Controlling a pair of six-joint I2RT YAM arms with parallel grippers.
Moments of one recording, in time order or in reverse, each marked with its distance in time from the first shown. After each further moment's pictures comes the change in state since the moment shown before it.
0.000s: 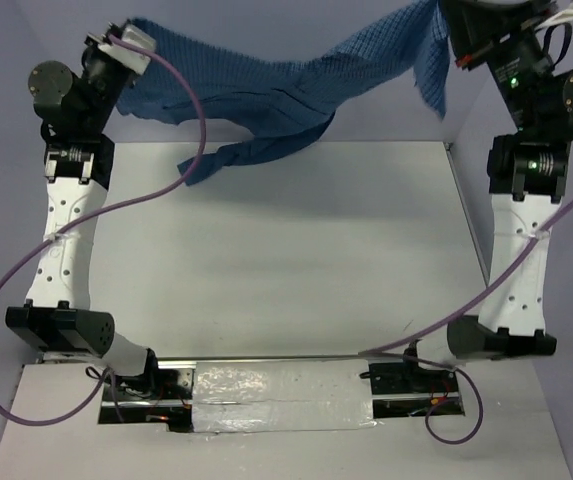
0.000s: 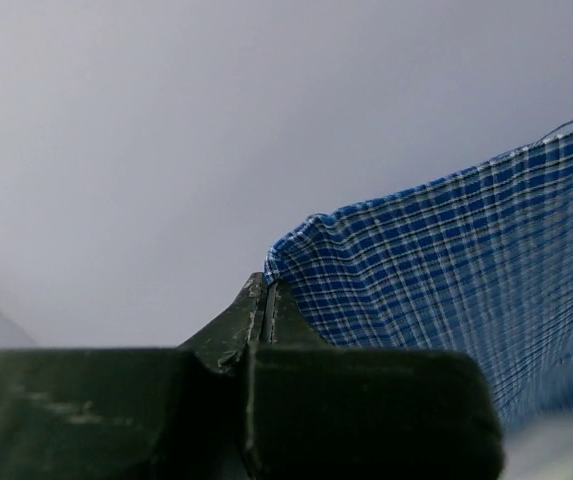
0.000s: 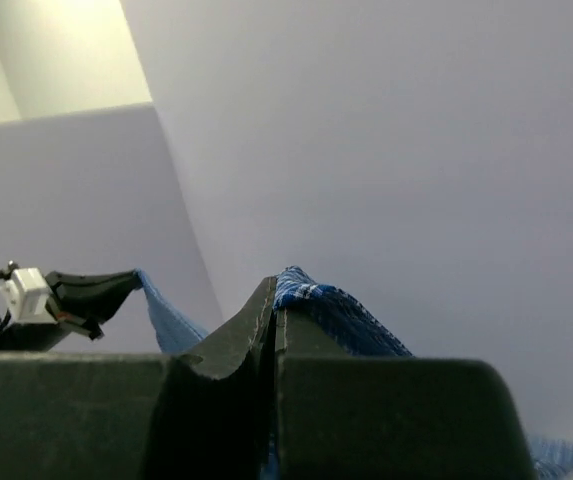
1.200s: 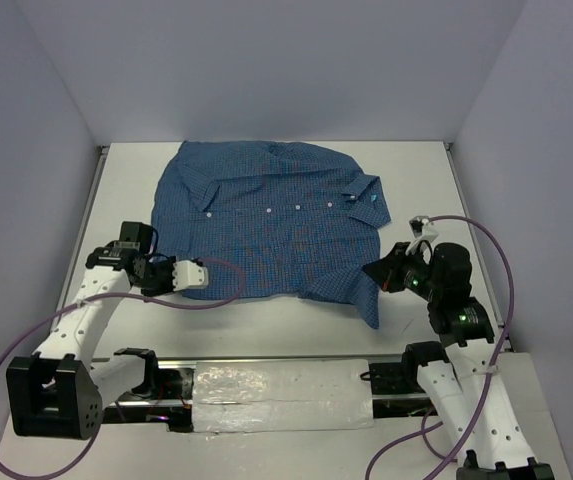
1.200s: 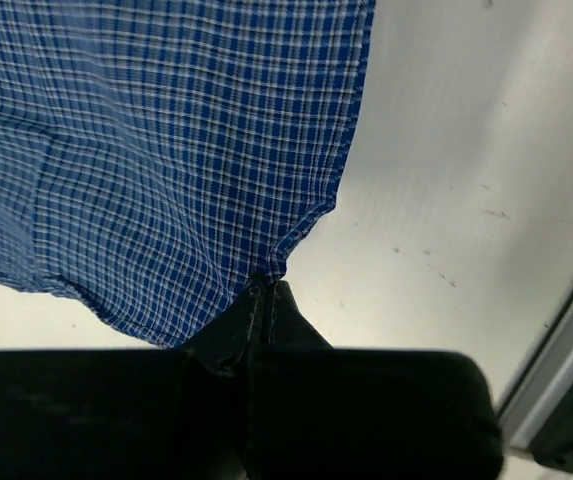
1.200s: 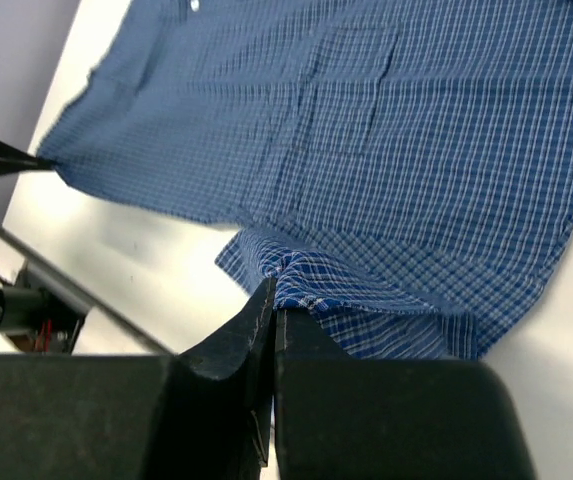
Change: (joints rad) left arm -0.015 -0.476 -1.181 -1.046 0.038 0.761; right arm 0.182 -1.028 -1.630 -0.556 0.047 -0.322
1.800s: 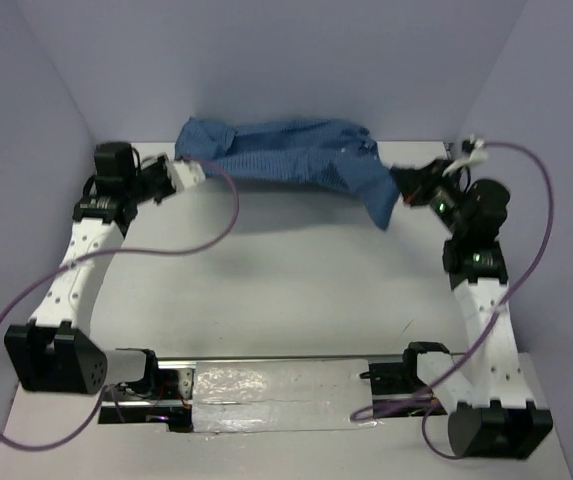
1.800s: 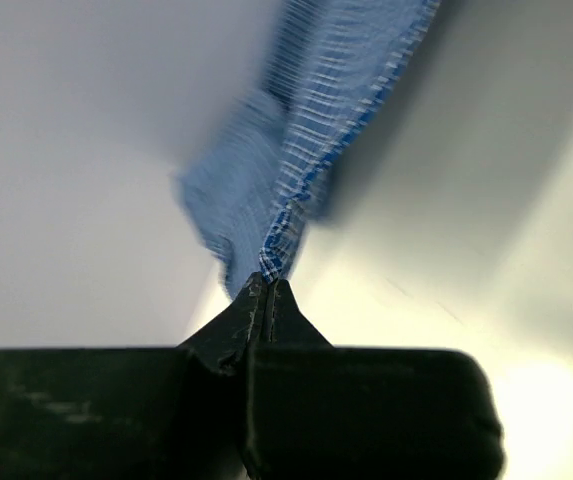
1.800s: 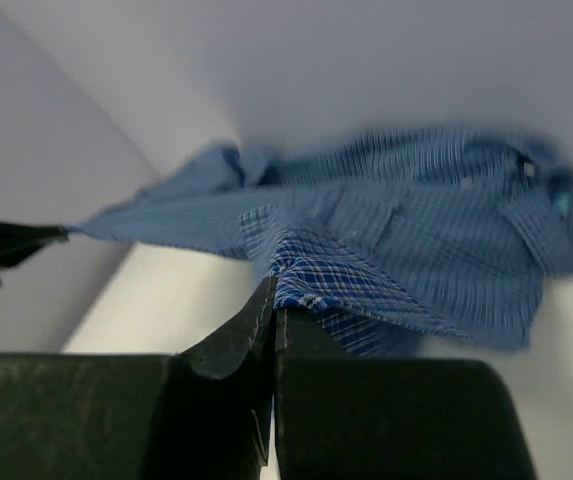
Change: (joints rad) left arm 0.002 0.274 0.548 0.599 0.165 -0.354; right arm -0.179 0.453 0.481 0.509 0.022 0.117
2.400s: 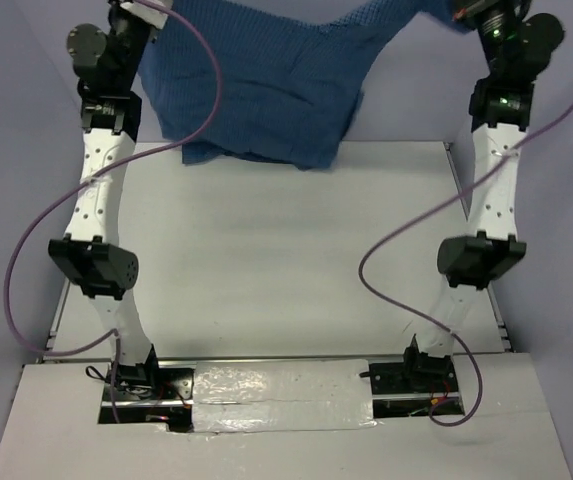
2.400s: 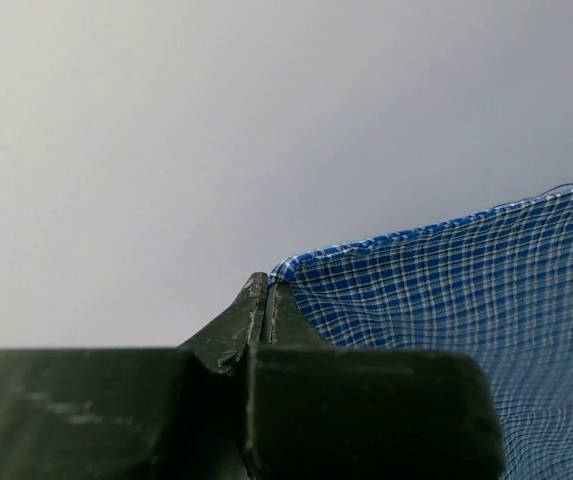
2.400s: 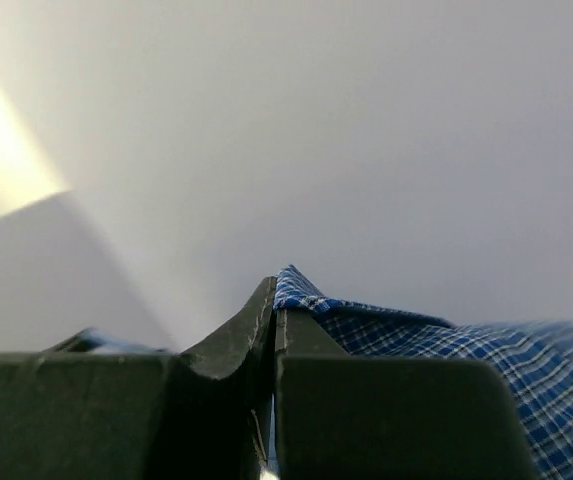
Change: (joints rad) left arm -0.023 0.622 1.025 0.510 -0.272 -0.425; right arm -0.081 1.060 1.425 0.078 0.058 0.430
